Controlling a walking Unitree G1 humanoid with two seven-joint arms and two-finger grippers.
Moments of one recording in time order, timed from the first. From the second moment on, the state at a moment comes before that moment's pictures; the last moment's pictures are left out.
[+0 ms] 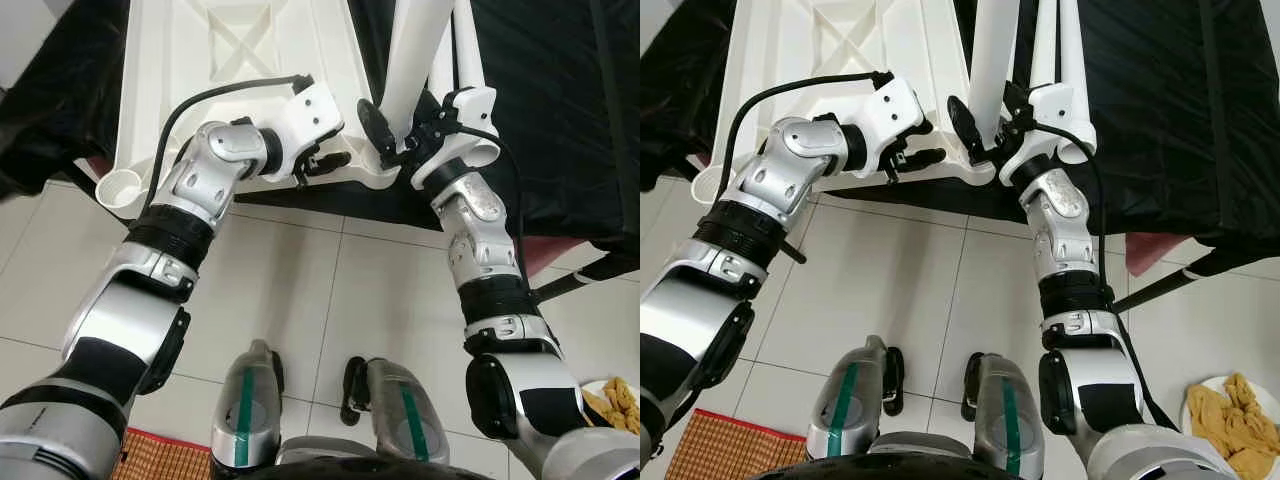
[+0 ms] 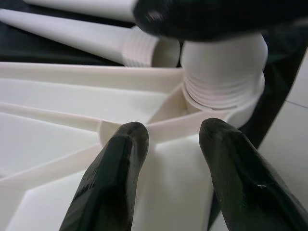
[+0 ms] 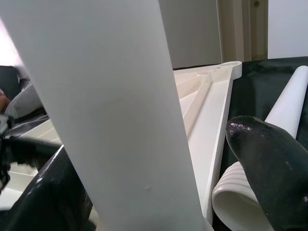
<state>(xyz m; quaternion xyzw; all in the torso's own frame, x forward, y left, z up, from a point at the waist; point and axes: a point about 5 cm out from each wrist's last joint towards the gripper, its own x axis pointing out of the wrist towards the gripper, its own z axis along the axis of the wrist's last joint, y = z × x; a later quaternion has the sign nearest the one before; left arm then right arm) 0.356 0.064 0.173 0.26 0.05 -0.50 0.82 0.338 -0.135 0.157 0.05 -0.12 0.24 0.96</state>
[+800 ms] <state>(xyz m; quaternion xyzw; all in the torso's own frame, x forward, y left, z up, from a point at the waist) 0.355 0.060 0.169 0.22 0.05 -0.51 0.83 0.334 -0.141 0.154 0.04 -0.13 0.24 0.96</state>
